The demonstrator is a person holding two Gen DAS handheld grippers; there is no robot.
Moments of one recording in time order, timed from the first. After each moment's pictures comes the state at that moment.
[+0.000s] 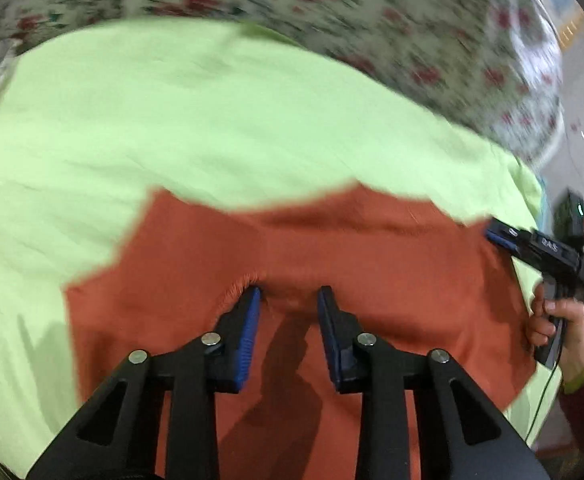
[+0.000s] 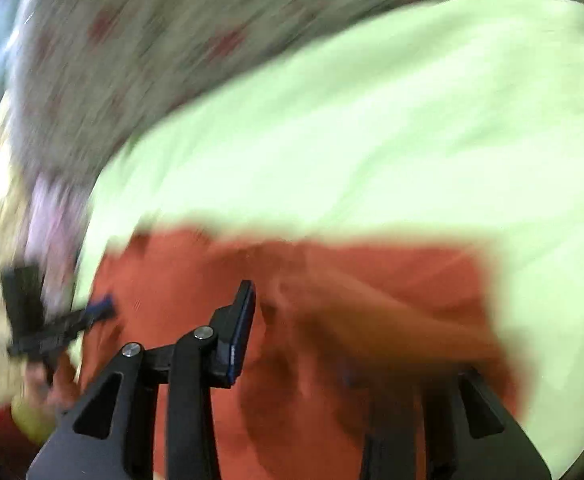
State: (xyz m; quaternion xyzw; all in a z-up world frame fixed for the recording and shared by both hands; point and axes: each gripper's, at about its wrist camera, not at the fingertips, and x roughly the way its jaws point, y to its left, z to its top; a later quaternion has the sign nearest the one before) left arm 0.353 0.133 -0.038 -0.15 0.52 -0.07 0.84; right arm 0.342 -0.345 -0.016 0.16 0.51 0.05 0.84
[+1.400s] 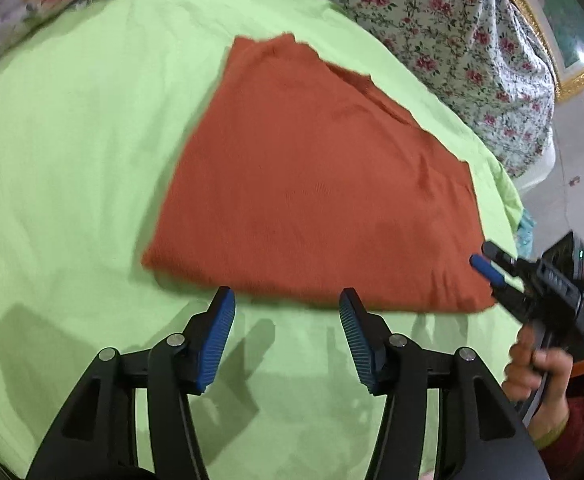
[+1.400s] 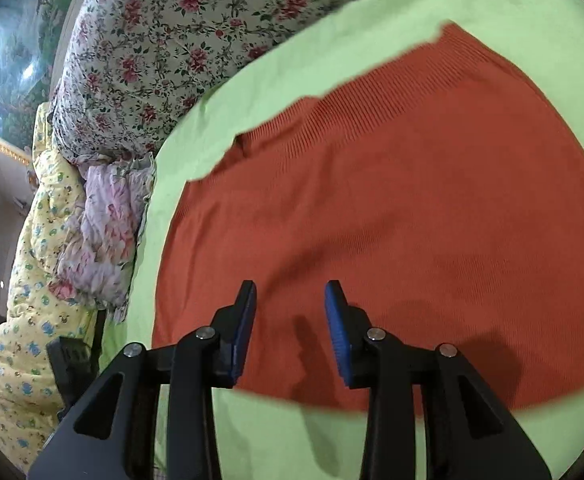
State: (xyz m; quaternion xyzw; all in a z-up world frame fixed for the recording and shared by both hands) left arm 0.104 0.143 -0.030 -0.27 0.53 -0.04 0.80; right arm 0.155 -0.246 0.006 0.24 0.52 0.09 0.81
